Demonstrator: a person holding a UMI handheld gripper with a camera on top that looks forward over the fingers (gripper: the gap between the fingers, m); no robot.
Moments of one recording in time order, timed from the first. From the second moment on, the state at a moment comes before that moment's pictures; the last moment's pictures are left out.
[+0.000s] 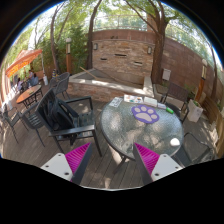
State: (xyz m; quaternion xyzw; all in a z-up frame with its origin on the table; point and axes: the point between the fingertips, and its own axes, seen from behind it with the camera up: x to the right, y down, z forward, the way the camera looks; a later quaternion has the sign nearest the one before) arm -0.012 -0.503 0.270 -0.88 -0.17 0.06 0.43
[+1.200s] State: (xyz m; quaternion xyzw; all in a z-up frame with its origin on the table) arm 0.370 -0.190 -0.008 -0.91 0.06 0.00 0.41
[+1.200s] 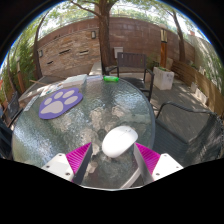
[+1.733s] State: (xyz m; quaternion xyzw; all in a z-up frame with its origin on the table) arm 0.371 -0.136 -0.015 -0.92 0.03 -0.05 0.40
